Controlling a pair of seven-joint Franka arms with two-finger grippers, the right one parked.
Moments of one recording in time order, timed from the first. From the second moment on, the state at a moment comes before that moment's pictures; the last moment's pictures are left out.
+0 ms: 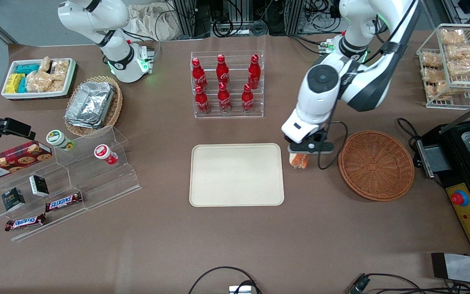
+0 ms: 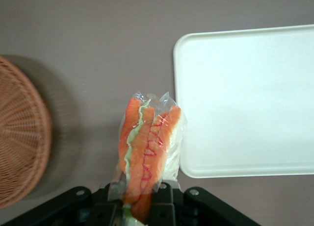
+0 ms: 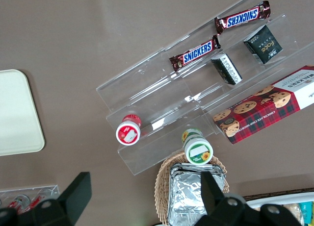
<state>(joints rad) -0.05 0.24 -0.57 -1.95 0.25 2.16 -0.68</state>
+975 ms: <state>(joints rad) -0.19 0.58 -0.57 -1.69 0.41 2.14 -0.84</state>
